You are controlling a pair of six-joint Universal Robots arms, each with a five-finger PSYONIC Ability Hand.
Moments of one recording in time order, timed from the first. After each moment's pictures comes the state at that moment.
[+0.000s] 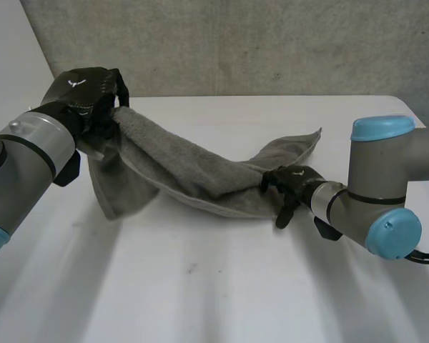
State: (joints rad) left arm 4.33 -1.74 -1.41 3.10 -1.53 3.20; right arm 1.98 -0.84 1.19 0.18 1.34 2.98; left_hand 1.20 1.22 1.22 1.22 1.04; right_hand 0.52 0.45 0.45 0.45 0.27
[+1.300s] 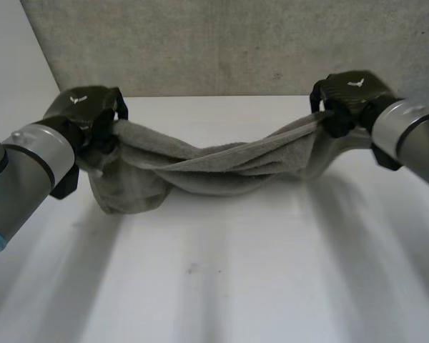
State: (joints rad) left arm 4.34 -1.75 -1.42 3.02 -1.52 3.20; right arm 1.85 -1.21 1.18 0.20 1.30 2.88; left_hand 1.20 1.22 1.22 1.22 1.04; right_hand 1.38 1.22 1.21 1.22 1.03
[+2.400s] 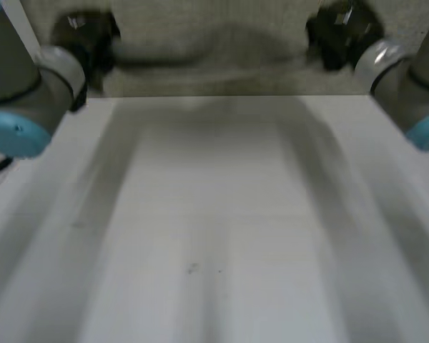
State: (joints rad) left arm 4.39 -2.19 -0.73 3.02 -1.52 3.21; right arm 1.89 -0.91 0.64 0.15 1.33 2.63; left_hand 1.20 1.22 1.22 1.22 1.04; right_hand 1.39 1.22 1.21 1.22 1.03
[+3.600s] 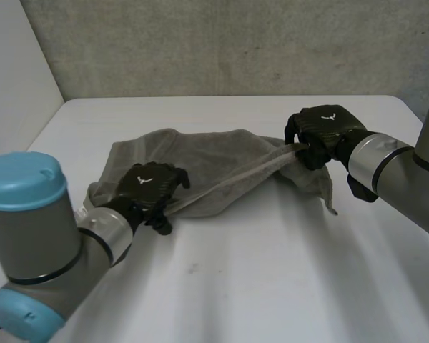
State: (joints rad) left arm 4.19 -1.88 -1.70 3.29 -1.47 3.25; right arm 1.92 -1.21 1.31 0.16 1.29 2.93; left_hand 0.49 0.49 0.49 0.49 0.31; right_hand 1.39 1.22 1.21 1.22 1.03
